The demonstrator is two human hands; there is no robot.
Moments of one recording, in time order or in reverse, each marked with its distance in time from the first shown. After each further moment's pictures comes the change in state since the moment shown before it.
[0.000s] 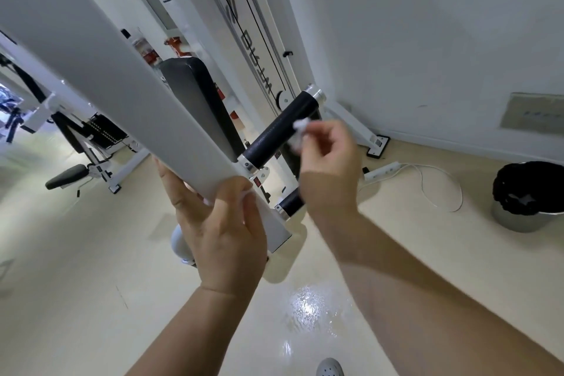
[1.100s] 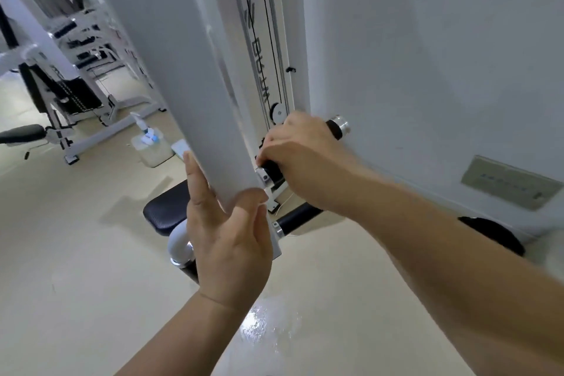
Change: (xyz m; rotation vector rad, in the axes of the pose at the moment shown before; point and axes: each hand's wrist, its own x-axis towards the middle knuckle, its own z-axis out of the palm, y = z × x) left_hand -0.003 0.013 -0.009 -0.077 0.021 -0.031; right_hand 0.043 -0.060 0.014 -1.152 -1.006 -0.909
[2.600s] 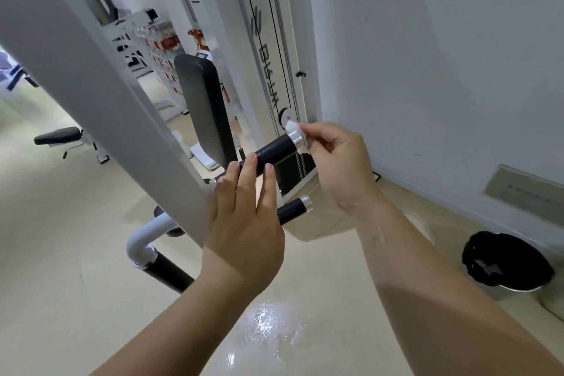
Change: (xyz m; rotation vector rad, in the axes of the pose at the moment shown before) left_hand 0.015 0.046 0.052 0.519 -0.250 0.186; right_hand -0.043 0.082 0.017 0.975 0.458 0.548
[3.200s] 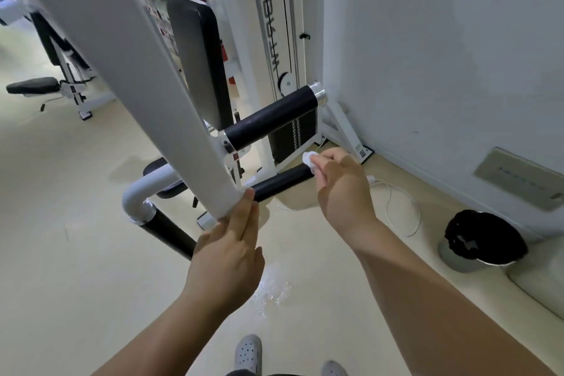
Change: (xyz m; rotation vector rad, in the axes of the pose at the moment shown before) left_hand -0.094 -0.033 0.046 -0.084 -0.420 -0.040; right_hand -0.062 0.081 0.022 -0.773 -0.004 -0.045
